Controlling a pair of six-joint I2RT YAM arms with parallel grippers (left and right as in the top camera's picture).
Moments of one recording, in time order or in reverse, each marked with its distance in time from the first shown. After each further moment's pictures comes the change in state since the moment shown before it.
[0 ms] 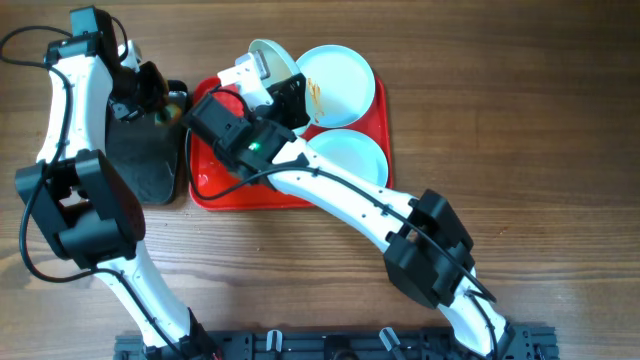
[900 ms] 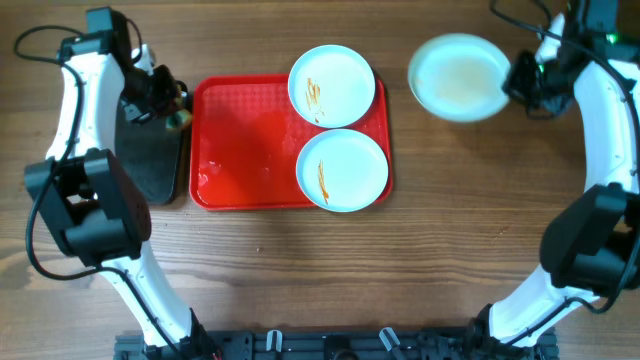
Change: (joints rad) left arm -0.055 0.000 0.000 -0.058 0.000 0.000; right arm -1.198 -0.301 -0.288 -0.272 -1.471 0.110
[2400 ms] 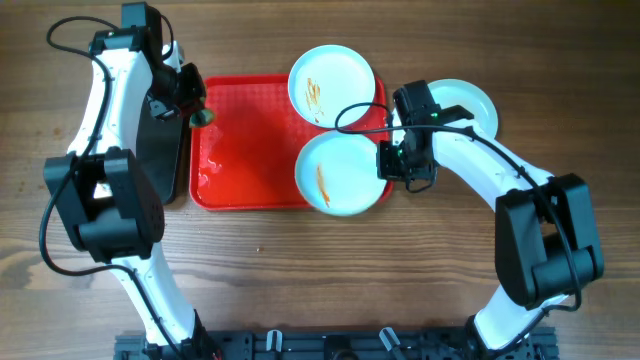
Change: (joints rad) left arm -0.095 0.000 0.000 0.003 0.000 -0.026; right arm 0.552 -0.044 -0.497 0.276 -0.026 0.061
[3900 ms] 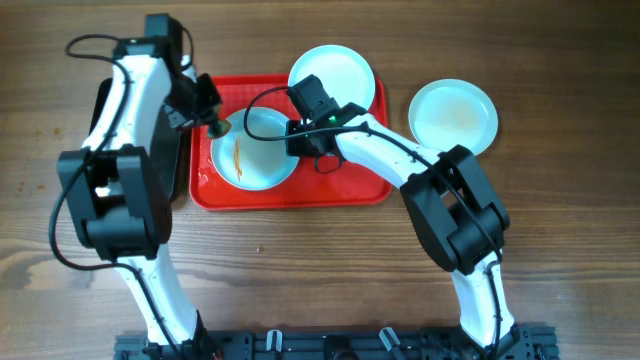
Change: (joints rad) left arm -0.062 0.000 -0.089 0.043 -0.012 -0.156; right arm 0.328 0.339 0.370 0.285 0.103 0.288
